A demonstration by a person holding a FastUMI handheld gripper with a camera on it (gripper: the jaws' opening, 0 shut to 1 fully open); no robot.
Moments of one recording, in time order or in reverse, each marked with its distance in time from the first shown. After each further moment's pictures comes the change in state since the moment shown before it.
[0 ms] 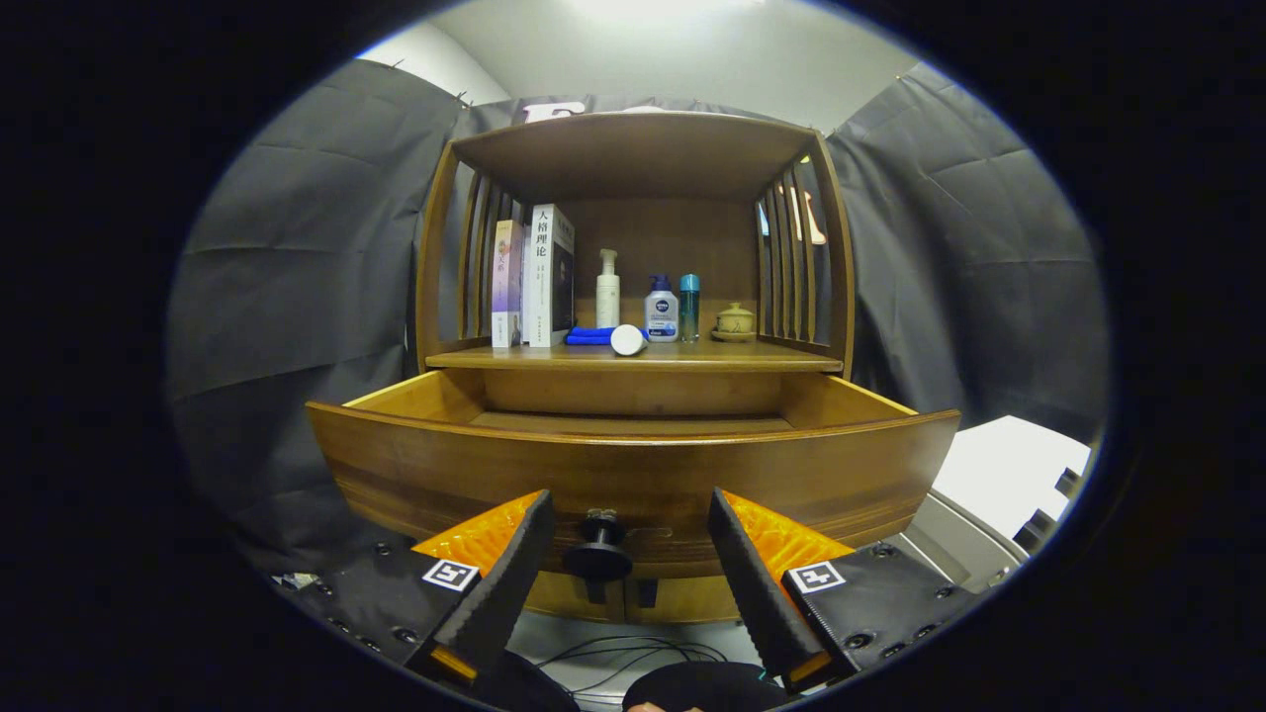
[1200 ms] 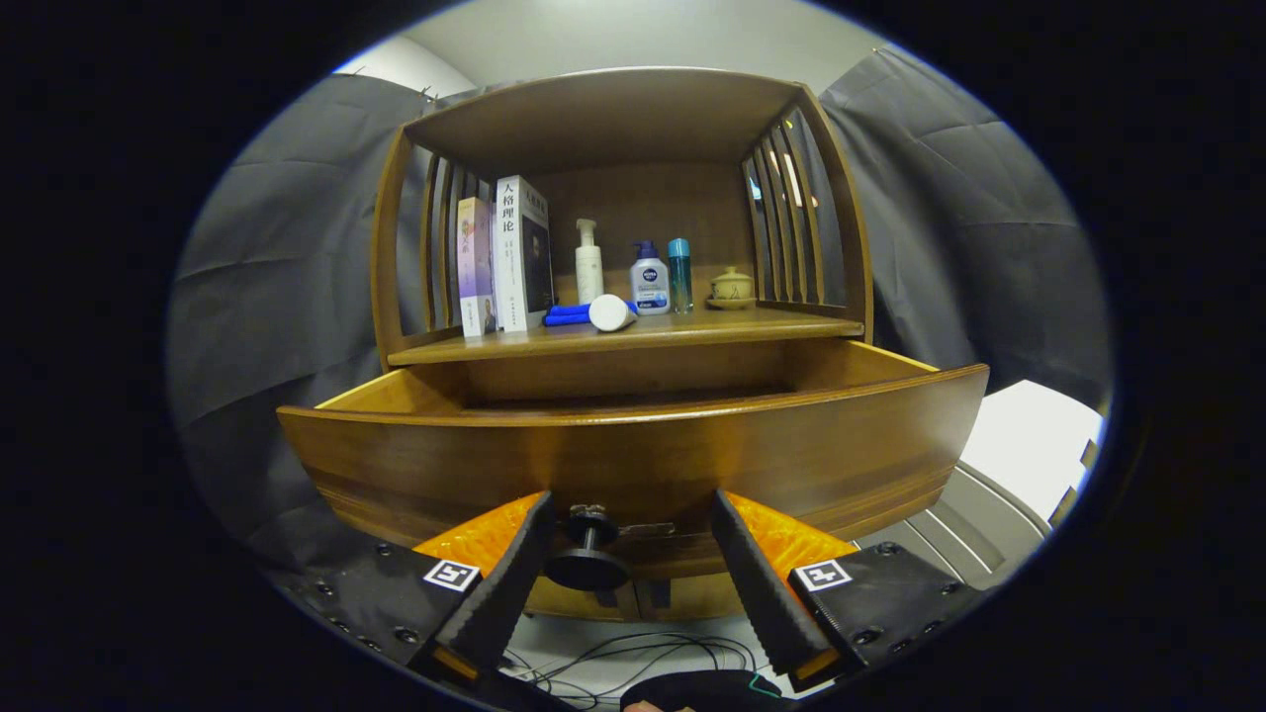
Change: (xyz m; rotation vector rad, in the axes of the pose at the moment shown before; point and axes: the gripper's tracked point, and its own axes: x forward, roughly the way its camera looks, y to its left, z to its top) arm 0.062 0.001 -0.004 0.078 0.071 0.001
